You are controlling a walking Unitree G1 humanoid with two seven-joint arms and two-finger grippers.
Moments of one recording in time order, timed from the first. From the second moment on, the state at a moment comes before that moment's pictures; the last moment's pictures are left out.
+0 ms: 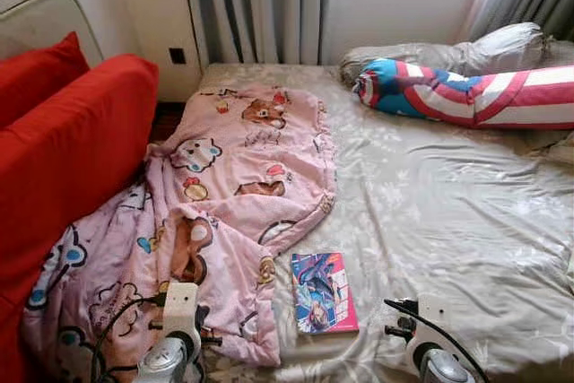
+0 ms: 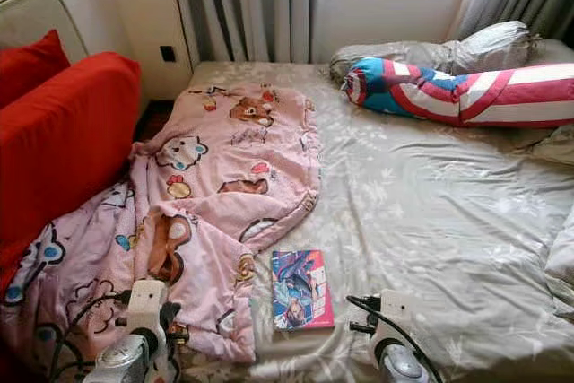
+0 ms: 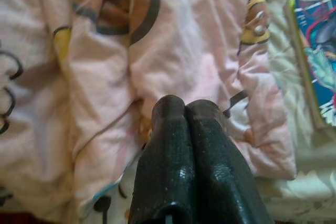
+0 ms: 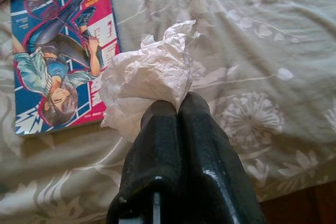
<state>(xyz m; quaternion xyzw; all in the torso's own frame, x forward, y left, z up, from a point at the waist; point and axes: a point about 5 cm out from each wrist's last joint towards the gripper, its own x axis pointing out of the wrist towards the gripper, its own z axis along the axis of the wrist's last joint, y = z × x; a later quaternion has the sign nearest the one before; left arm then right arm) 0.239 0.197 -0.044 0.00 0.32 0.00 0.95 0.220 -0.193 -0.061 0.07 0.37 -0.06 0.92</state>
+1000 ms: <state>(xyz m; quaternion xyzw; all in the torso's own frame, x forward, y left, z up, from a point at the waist) 0.195 0.209 -0.073 0.04 0.42 0.01 0.91 0.137 -0.216 -0.098 0.06 0.48 -0.11 0.87</state>
